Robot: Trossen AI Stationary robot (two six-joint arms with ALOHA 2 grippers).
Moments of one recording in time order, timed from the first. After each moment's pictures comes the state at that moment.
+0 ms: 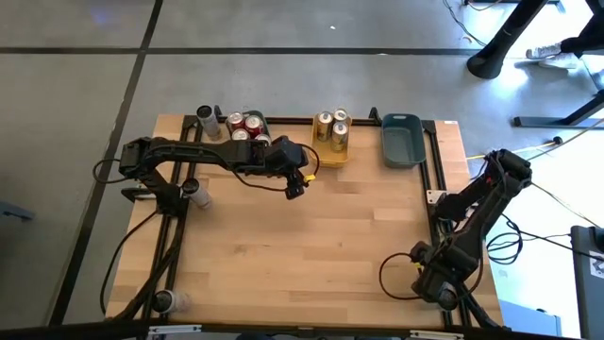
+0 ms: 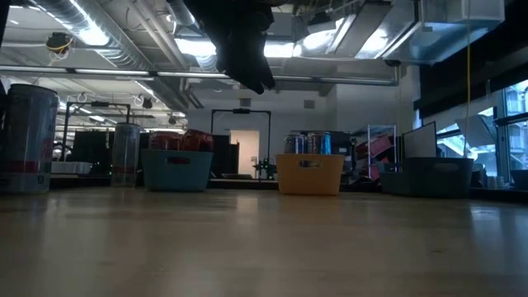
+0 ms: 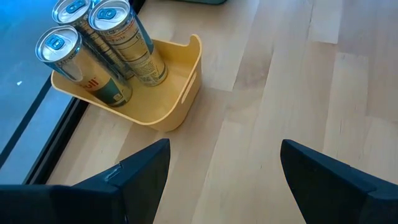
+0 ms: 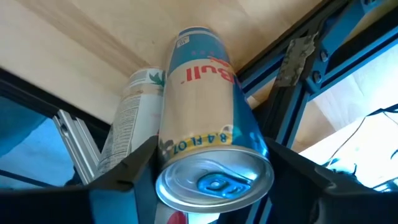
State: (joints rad) left arm 0.10 1.63 1.35 -0.54 -0.28 -0.05; right arm 0.97 1.43 1.07 -1.20 -0.40 1.73
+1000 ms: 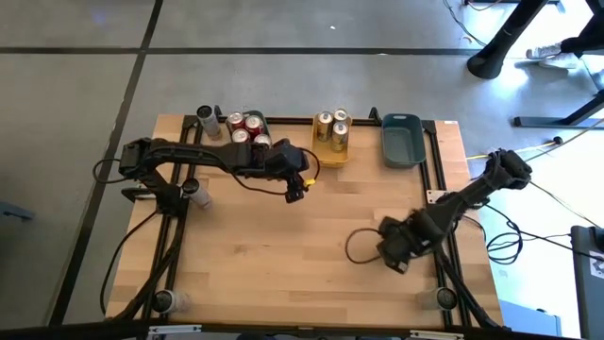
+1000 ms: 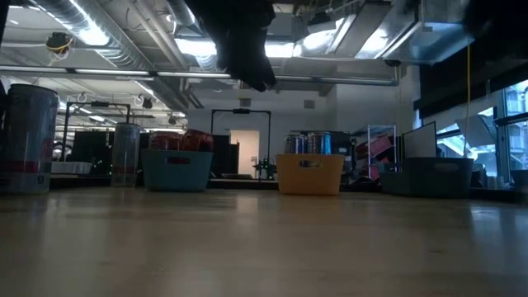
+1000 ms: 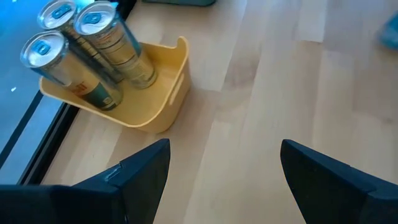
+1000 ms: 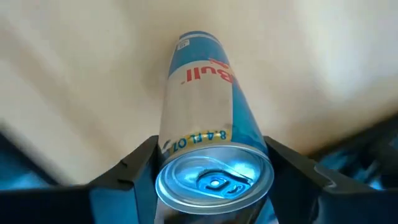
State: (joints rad) left arm 0.07 1.63 1.35 -0.54 -0.28 -0.05; right arm 0.57 1.43 1.13 -1.27 -0.07 1.08
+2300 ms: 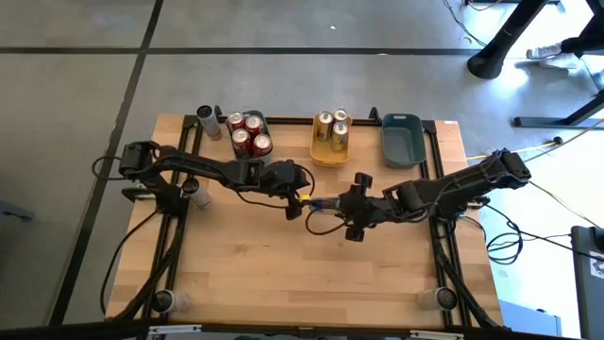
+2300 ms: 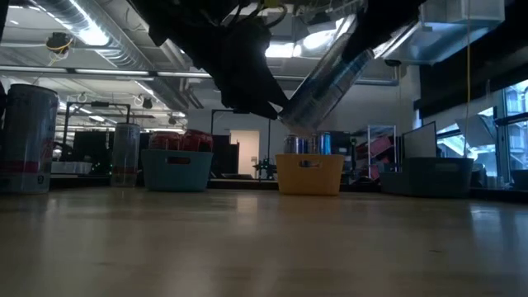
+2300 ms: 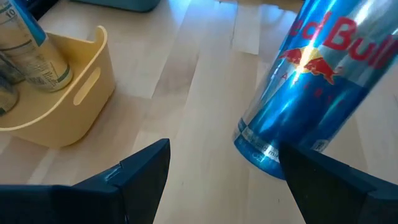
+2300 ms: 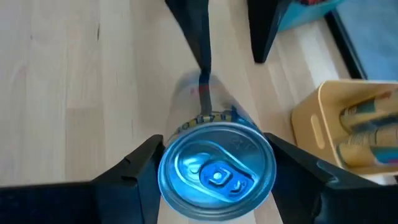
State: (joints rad) left arm 0.03 1.64 1.02 -0.03 -0.09 -0.13; right arm 0.31 1.43 1.19 -0.67 0.47 0.22
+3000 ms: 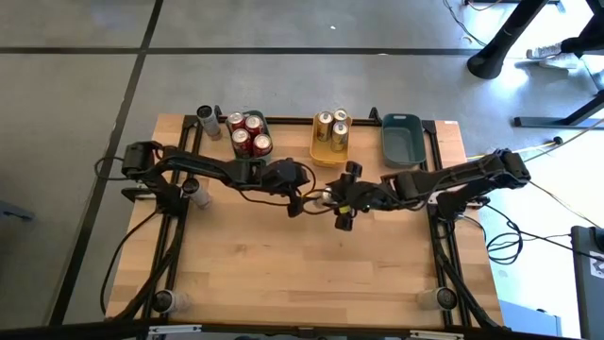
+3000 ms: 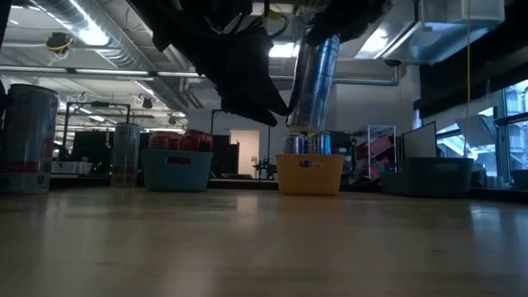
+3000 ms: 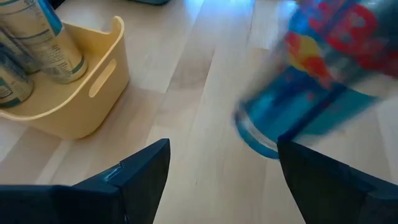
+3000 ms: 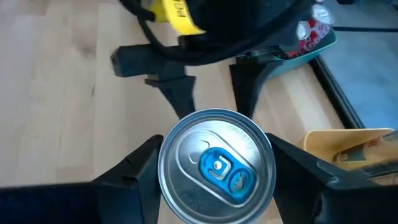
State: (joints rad) left arm 0.04 1.65 1.02 -0.03 -0.11 -0.15; right arm 0.19 1.43 1.19 -0.47 0.43 0.08
